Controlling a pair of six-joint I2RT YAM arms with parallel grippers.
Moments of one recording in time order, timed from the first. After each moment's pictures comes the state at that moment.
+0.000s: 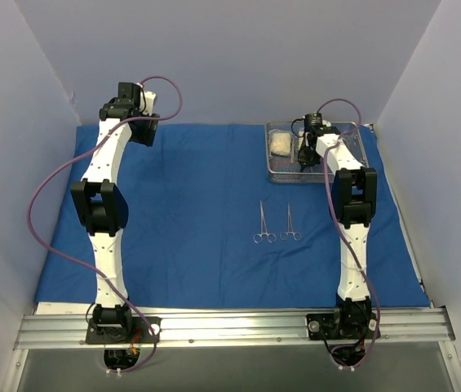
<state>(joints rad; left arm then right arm) -0.08 2.31 2.39 -0.98 -0.11 0.19 0.09 2.42 2.06 -0.69 0.16 0.43</state>
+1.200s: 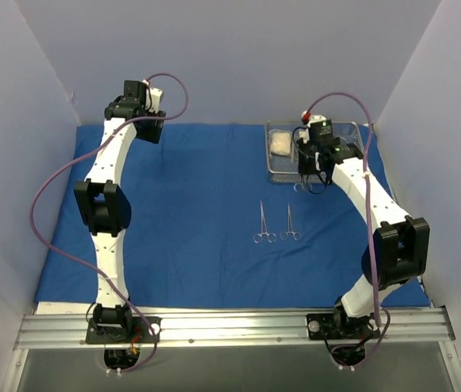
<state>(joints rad) -0.12 2.31 2.41 -0.97 -0.10 0.18 0.23 1.65 1.45 -0.62 0.08 0.15</state>
